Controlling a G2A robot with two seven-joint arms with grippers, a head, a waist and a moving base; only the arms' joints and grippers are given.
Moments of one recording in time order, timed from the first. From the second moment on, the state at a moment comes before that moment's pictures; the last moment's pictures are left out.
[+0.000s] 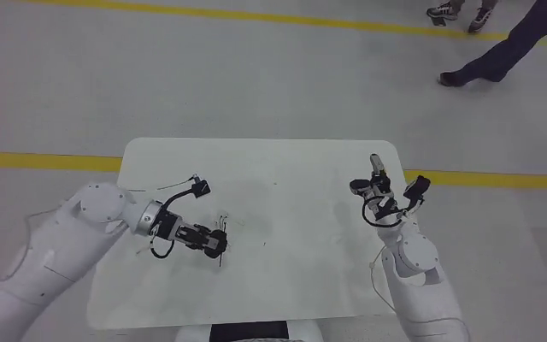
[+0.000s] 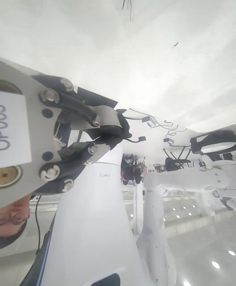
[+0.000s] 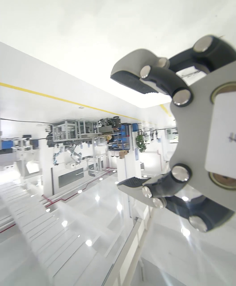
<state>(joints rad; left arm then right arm) 1.16 -0.86 -0.98 -1.56 -0.44 -0.34 -1.39 -1.66 -1.15 1.53 -1.79 0.36 0.05 0.18</state>
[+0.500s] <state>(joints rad) 1.15 -0.82 -0.94 -1.56 -0.48 -0.34 -1.39 -1.45 -1.17 1.26 -1.71 0.20 0.14 0.40</state>
